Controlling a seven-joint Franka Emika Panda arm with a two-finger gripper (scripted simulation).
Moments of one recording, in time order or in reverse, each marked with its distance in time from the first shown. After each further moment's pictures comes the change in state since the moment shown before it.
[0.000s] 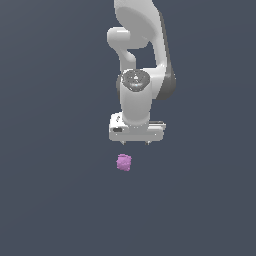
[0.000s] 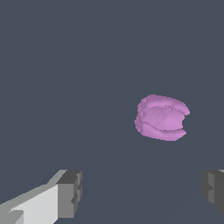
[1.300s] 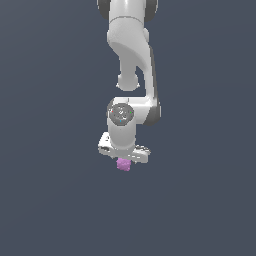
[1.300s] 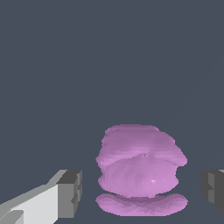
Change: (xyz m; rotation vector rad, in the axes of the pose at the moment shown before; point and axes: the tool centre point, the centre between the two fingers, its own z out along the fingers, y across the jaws) arm 0.038 0.052 0.077 -0.045 0.006 0.189
